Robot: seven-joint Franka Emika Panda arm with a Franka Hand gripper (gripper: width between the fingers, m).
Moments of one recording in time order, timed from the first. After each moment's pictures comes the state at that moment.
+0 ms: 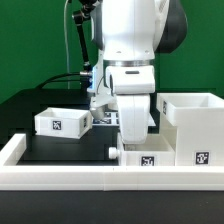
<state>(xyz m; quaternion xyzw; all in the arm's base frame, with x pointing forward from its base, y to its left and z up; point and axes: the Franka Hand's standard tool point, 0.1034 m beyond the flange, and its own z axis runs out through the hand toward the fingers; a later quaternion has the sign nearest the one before) 0.548 -0.007 0.011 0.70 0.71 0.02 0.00</state>
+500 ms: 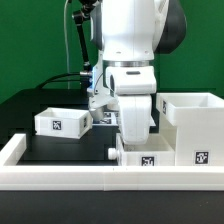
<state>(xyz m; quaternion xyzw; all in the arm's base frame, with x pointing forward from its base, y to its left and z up) 0.547 -0.009 0.010 0.69 0.73 0.02 0.01</state>
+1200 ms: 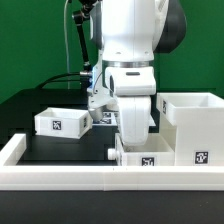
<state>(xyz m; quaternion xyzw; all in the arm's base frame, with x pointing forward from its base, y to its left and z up) 0.547 -0.008 0.011 0.69 0.72 0.01 0.00</state>
